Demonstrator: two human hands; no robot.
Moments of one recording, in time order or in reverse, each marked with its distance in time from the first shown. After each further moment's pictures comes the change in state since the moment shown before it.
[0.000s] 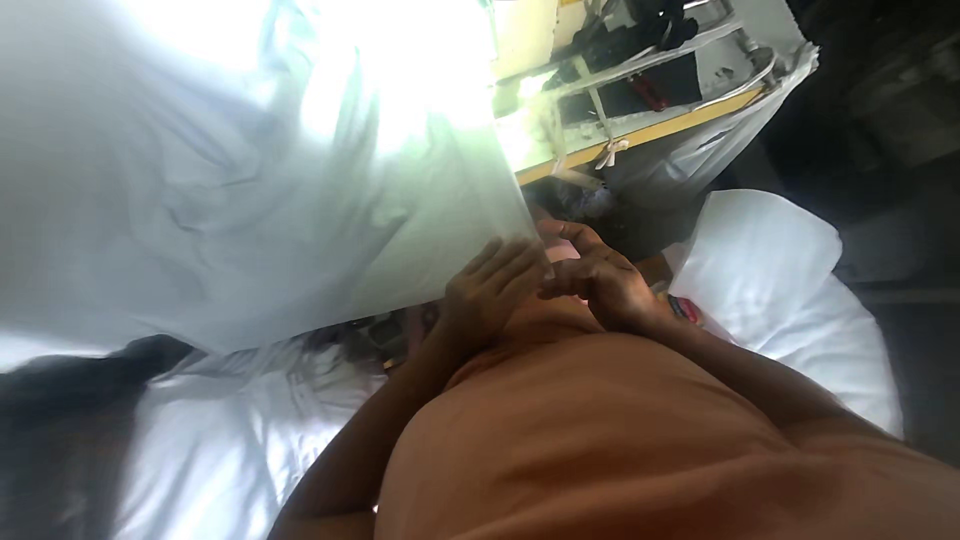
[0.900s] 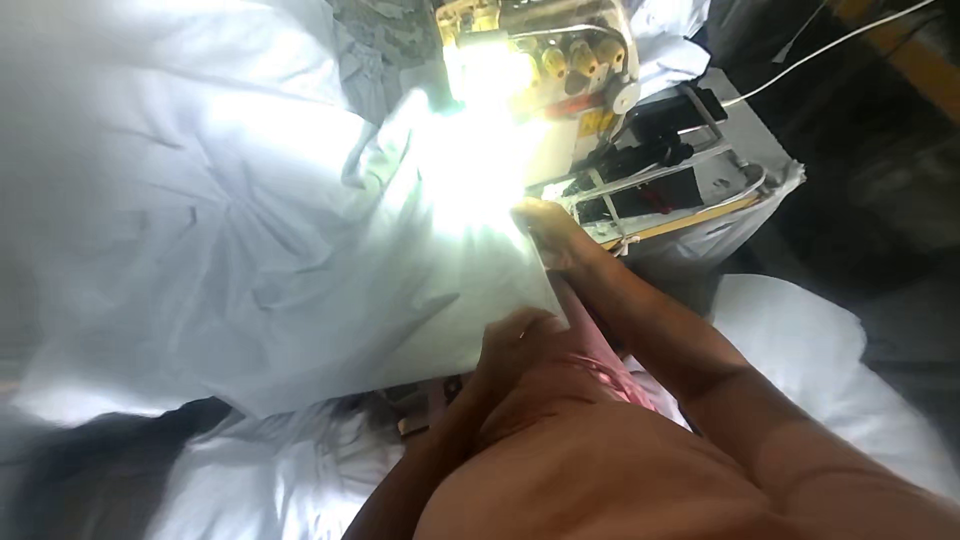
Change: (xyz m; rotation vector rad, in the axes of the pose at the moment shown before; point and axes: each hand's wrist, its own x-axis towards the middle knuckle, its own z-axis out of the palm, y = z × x) left_hand 0.032 -0.017 0.004 -0.763 -0.012 -0.734; right_hand 0.192 -0.046 0.006 0.070 0.221 0.144
